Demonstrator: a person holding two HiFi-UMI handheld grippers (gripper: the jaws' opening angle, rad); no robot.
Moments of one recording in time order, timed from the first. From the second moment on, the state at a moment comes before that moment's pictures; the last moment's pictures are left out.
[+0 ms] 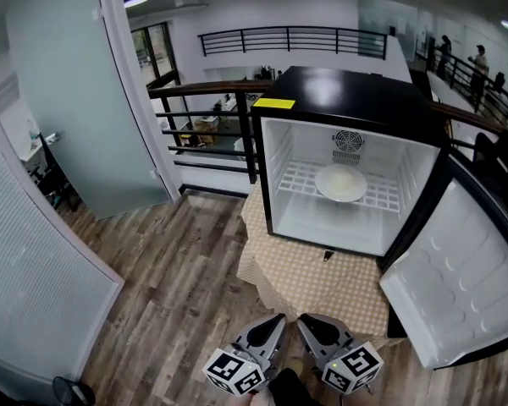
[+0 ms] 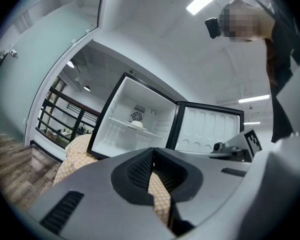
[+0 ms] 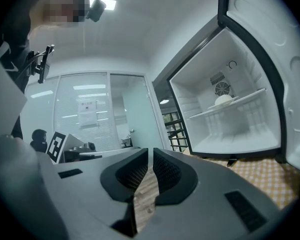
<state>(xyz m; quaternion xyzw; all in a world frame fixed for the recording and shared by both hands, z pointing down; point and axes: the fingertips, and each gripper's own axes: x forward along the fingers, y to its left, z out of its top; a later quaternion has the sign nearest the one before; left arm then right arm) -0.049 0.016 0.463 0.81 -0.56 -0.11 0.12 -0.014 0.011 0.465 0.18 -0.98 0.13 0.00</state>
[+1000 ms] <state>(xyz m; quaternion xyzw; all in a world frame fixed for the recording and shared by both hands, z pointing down) -0.076 -0.154 0.448 0.85 -0.50 -0.10 0.12 -0.053 -0.149 0.445 0.23 -0.96 0.16 -0.03</state>
